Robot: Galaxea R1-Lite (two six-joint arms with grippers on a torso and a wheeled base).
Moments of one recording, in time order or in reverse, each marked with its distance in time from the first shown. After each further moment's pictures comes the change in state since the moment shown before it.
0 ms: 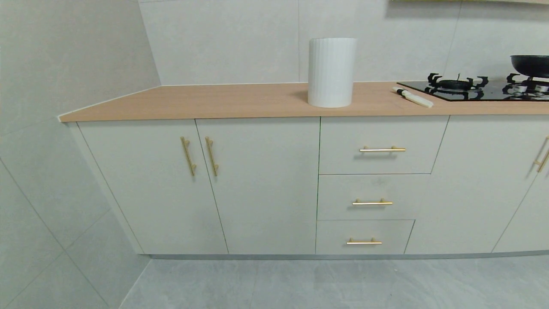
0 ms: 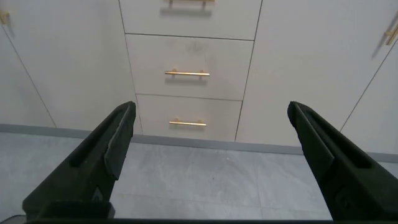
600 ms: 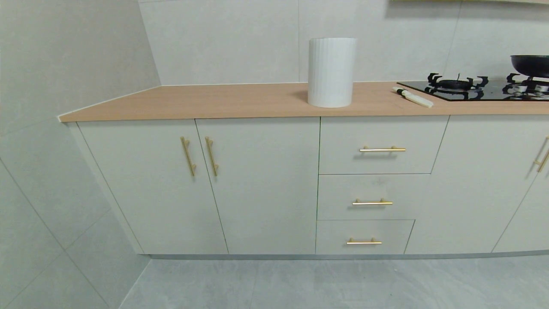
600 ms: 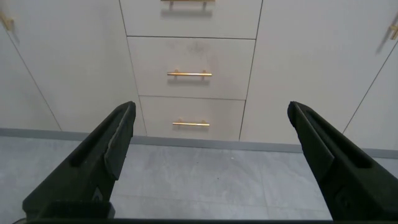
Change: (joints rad) left arm 0.000 0.000 0.000 0.000 0.000 0.000; right arm 0.000 0.000 0.003 0.003 -0.004 0.033
